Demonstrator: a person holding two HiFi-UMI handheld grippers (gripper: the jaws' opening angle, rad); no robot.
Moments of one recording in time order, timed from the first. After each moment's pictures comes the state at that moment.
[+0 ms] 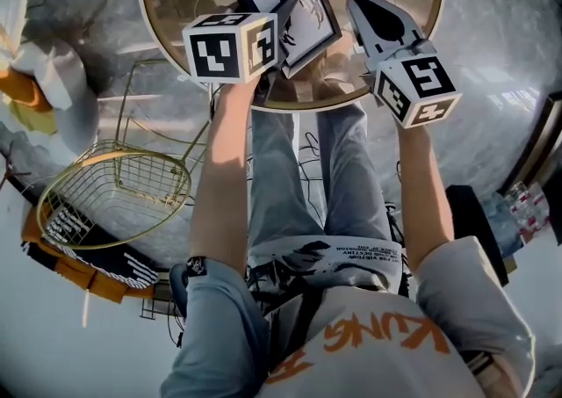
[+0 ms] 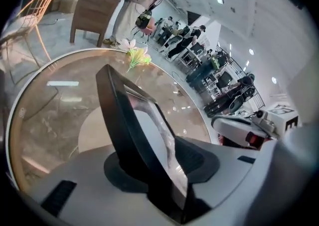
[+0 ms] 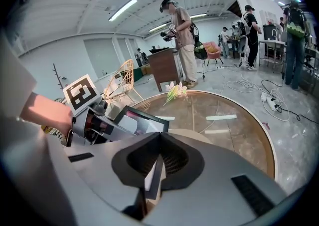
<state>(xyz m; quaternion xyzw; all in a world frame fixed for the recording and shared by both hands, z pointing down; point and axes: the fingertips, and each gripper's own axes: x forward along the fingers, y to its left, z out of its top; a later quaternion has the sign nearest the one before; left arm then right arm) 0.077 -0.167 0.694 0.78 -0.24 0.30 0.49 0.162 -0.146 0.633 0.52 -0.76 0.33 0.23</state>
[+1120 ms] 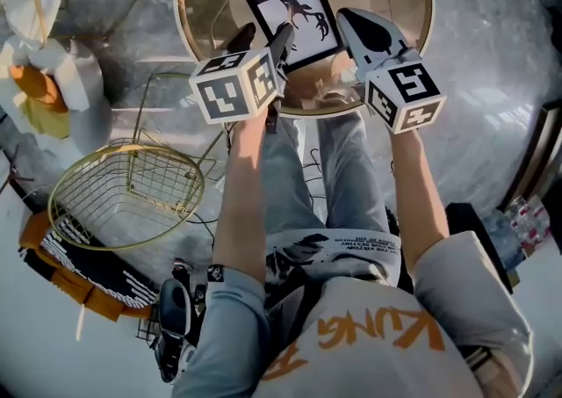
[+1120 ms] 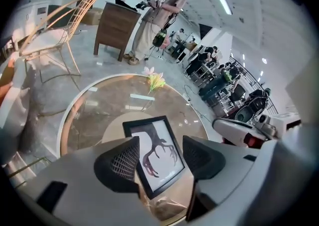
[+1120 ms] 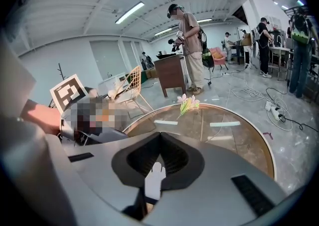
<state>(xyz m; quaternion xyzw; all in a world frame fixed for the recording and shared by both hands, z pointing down) 0.024 -0.165 0.631 0.76 -0.35 0.27 0.48 0.131 -0.157 0.576 0.51 -0.78 0.30 0.22</state>
